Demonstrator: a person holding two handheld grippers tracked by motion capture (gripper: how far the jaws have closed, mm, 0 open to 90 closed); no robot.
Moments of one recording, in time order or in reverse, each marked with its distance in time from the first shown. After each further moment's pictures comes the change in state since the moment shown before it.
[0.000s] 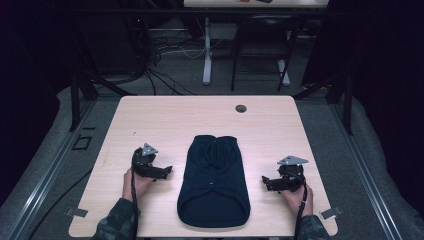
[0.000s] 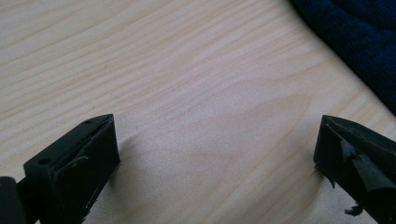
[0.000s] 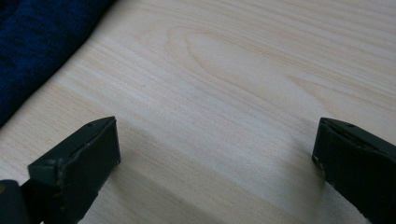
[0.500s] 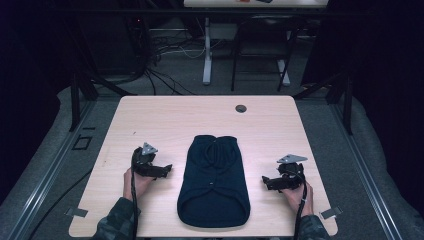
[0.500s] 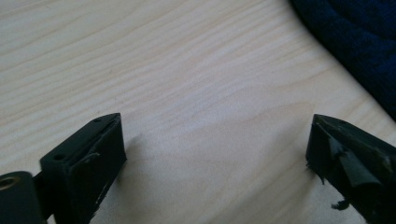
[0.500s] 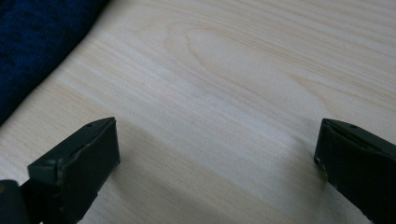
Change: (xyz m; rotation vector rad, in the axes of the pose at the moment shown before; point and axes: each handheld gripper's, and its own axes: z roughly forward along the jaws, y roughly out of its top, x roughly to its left) left arm 0.002 0.004 0.001 -0.009 -0.001 -0.015; right arm -0.002 0.006 0.001 0.043 0.010 0.001
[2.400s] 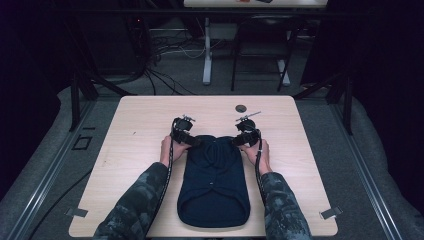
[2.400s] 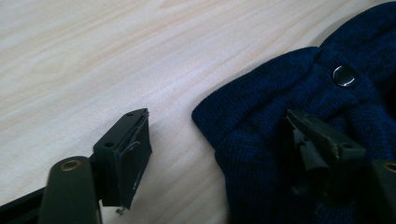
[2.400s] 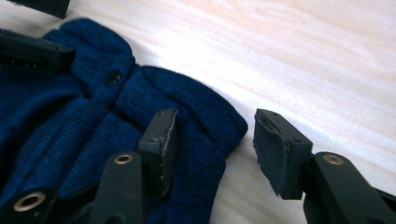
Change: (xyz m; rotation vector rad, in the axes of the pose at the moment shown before) left arm -0.032 0.122 0.095 0.162 -0.121 -0.035; right arm 0.035 0.153 0.099 0.113 0.145 0.059
